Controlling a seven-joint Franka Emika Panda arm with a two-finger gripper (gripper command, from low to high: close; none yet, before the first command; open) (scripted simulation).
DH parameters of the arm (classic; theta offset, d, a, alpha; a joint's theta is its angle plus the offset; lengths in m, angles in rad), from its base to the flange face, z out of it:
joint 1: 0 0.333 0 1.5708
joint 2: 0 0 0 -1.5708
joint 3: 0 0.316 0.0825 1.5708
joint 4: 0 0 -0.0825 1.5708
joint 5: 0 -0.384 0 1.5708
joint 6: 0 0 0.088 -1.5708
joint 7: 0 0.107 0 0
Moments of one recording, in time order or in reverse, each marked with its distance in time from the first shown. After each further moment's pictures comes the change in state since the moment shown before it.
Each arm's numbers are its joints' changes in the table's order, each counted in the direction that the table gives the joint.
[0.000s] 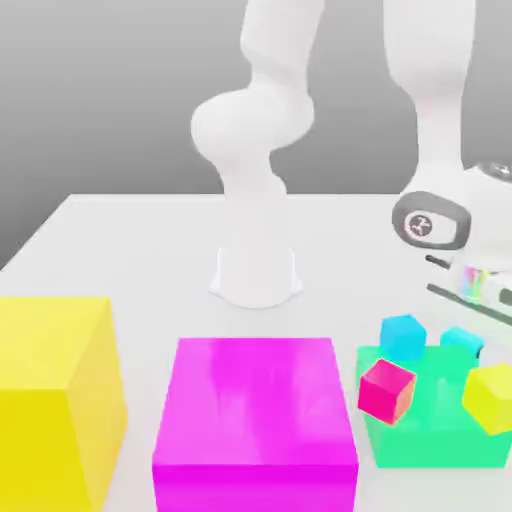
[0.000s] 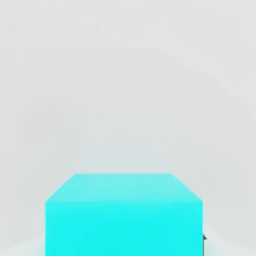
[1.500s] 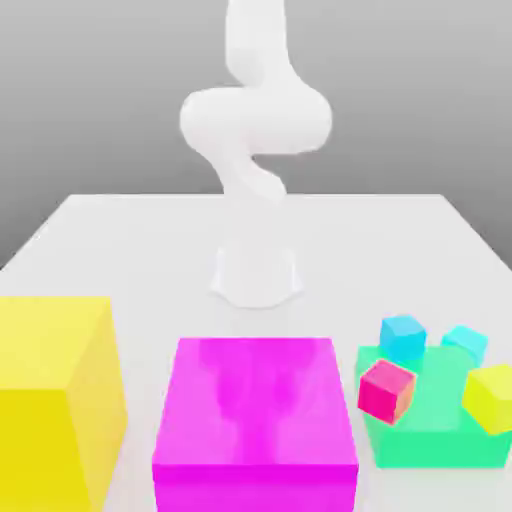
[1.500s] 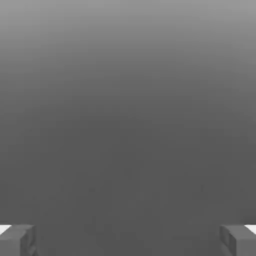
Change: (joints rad) arm -0.758 0.952 -0.114 0.366 -0.124 0.578 1.155
